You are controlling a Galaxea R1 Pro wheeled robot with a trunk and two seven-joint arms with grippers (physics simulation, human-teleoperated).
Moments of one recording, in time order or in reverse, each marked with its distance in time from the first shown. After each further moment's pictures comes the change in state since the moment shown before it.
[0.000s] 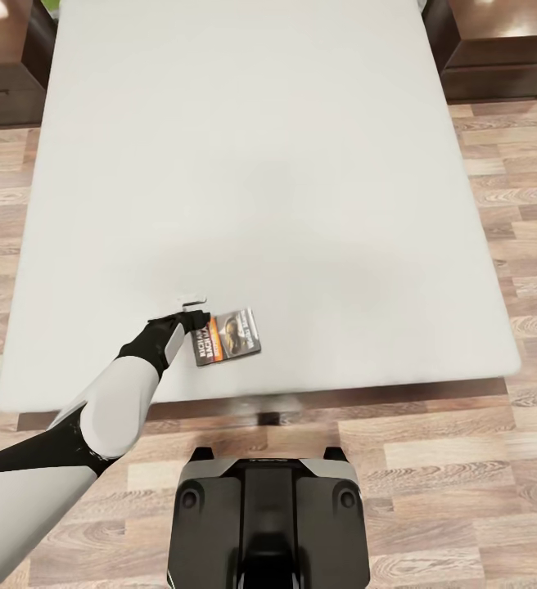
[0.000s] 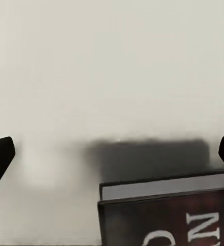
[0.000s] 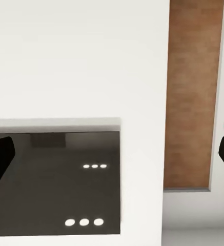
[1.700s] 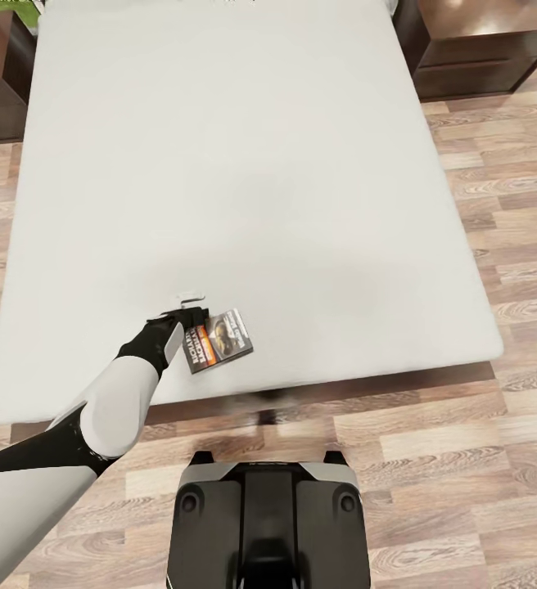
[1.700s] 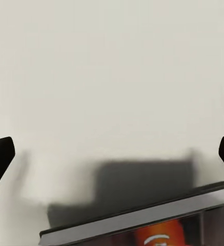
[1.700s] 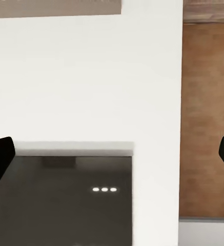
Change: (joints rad) left arm -0.001 0.000 0.000 -0.007 0.000 -0.045 0.004; right arm 0.000 -0.001 0.000 0.001 0.000 -0.092 0.002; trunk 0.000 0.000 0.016
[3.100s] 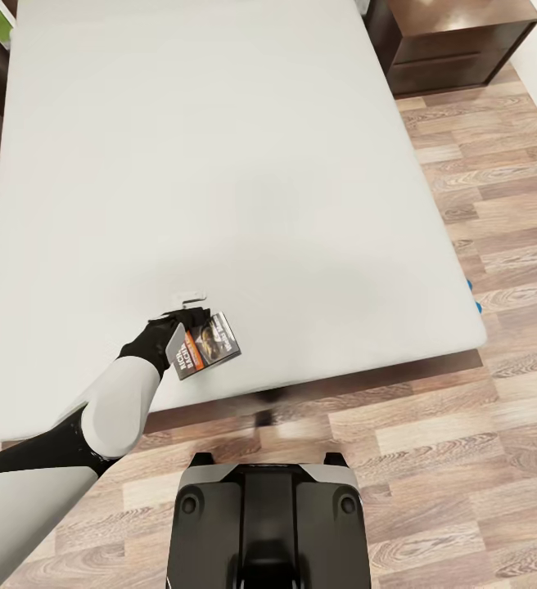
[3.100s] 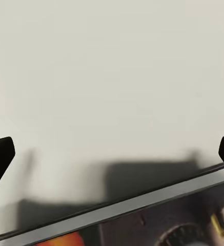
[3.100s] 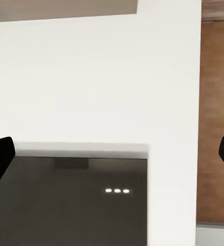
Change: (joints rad) left arm 0.001 -0.005 0.000 0.002 -0.001 -0.002 -0.002; right arm 0.000 0.002 -0.001 0.001 0.000 0.001 0.001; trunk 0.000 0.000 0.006
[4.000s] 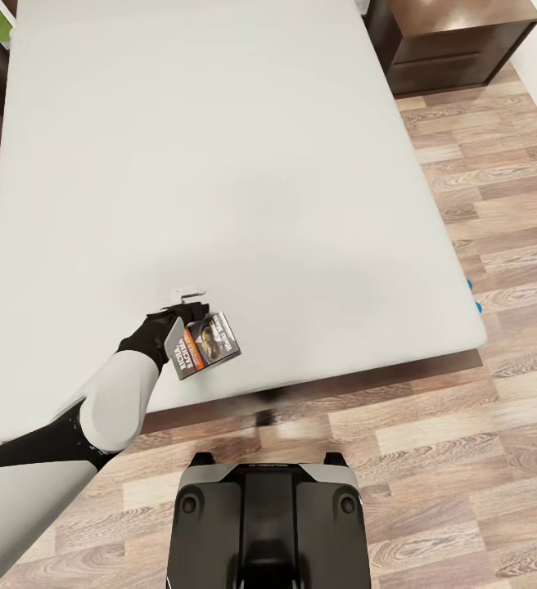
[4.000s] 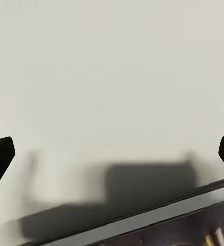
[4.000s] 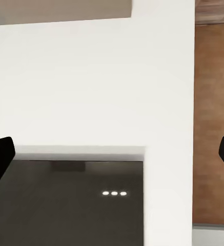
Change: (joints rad) left arm -0.023 0.003 0.001 -0.001 0.002 0.014 0.003; right arm -0.002 -0.013 -0.002 -0.005 0.001 -0.005 -0.003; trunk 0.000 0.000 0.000
